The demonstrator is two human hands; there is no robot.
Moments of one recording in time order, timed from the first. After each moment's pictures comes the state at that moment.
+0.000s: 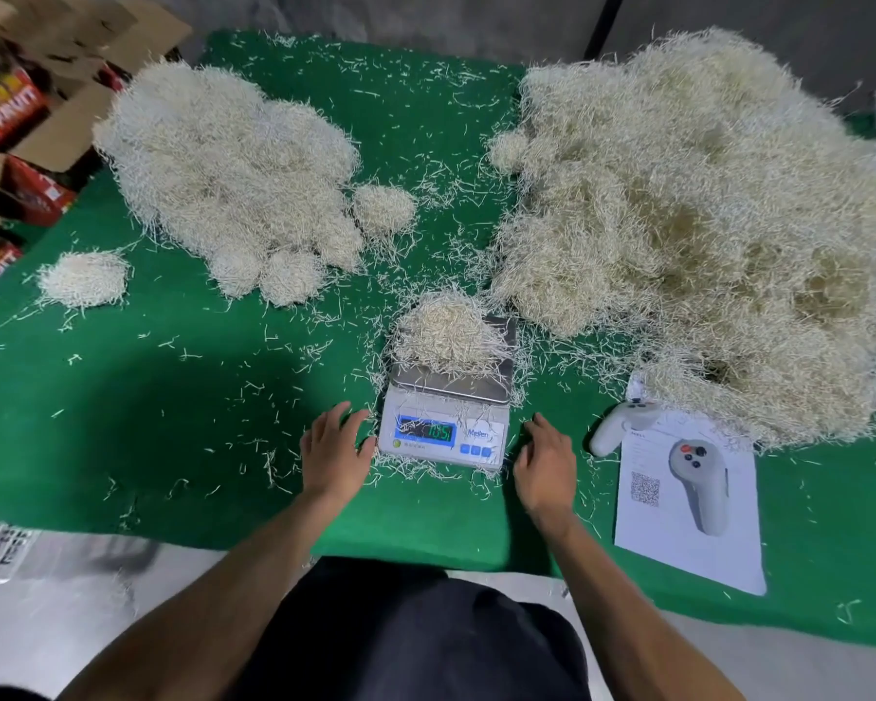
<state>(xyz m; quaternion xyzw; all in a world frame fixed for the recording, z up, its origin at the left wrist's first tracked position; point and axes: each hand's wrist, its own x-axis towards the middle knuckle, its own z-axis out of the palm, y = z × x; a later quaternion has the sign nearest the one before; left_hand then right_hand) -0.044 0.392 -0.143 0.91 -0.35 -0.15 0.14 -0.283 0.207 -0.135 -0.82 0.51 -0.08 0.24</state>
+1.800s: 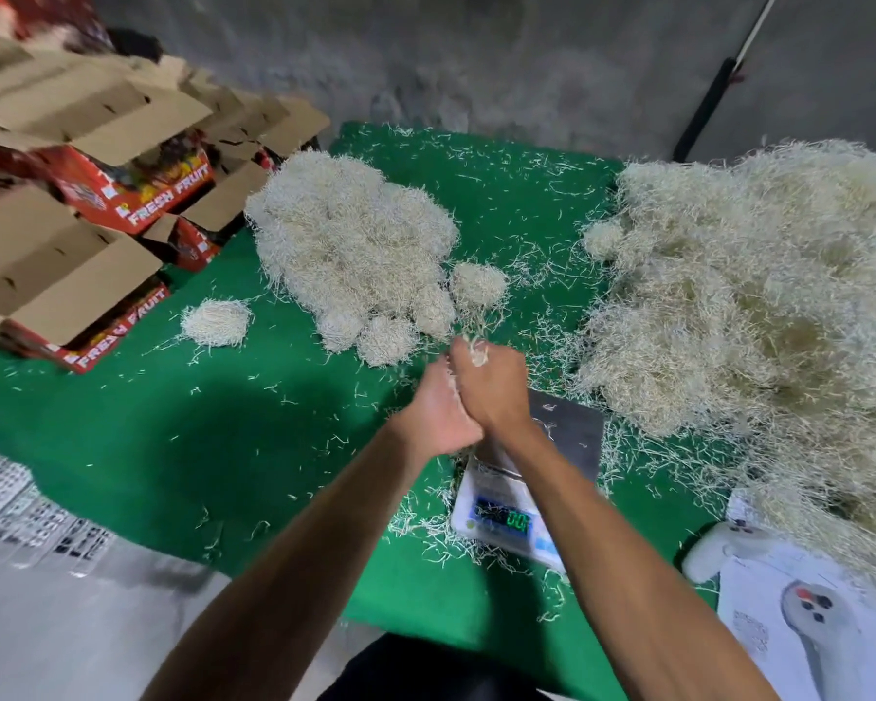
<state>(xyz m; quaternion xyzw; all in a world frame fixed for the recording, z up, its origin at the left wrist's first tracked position) 0.010 0.288 0.049 0.47 0.11 -0.55 0.69 -0.028 0.213 0.020 -0.81 0.29 -0.27 0.43</state>
